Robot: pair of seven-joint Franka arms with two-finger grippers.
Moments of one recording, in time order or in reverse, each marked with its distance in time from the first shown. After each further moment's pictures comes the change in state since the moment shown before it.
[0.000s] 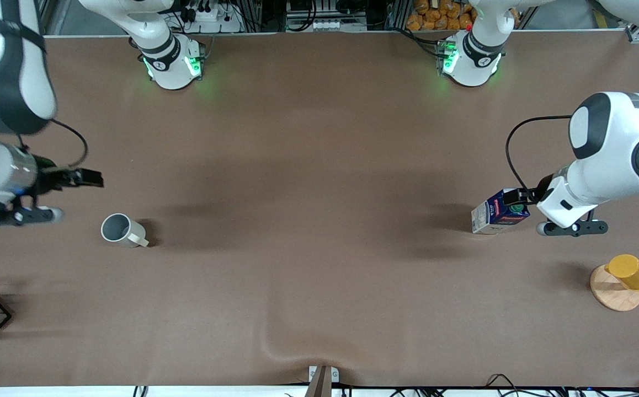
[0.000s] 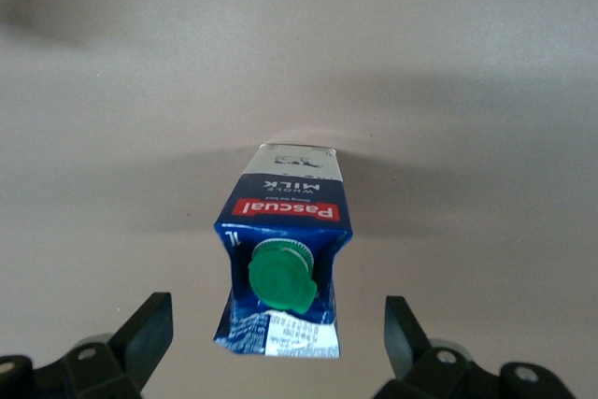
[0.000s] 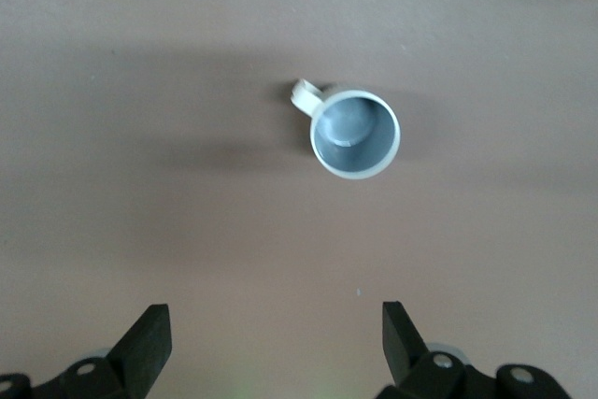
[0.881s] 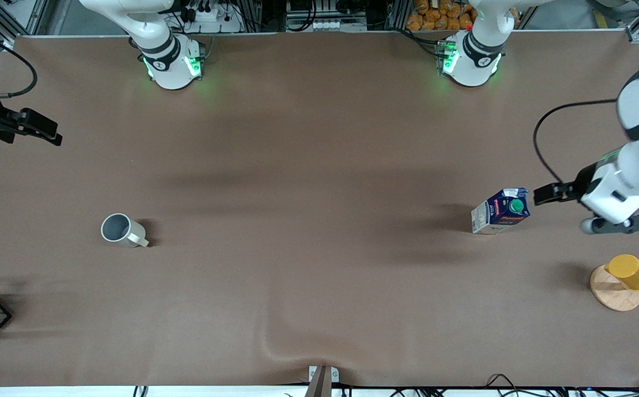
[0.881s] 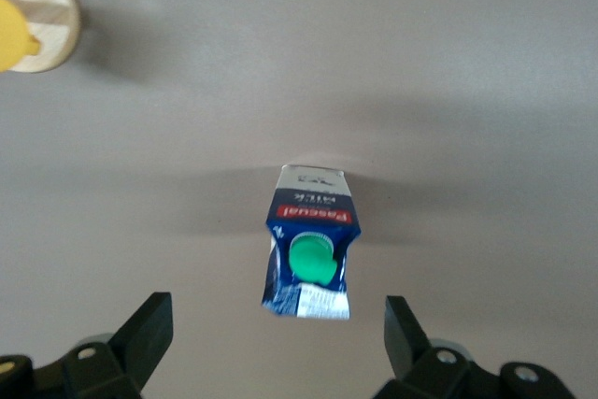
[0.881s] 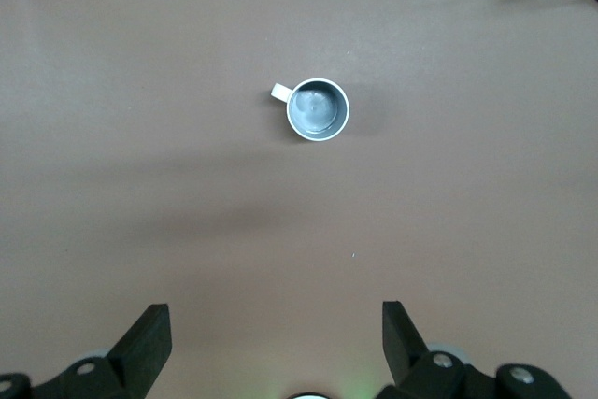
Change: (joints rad) left arm 0.017 -0.005 0.006 0.181 -0.002 -0.136 -0.002; right arm -0.033 -0.303 -0.002 -0.036 0.001 -0.118 0.117
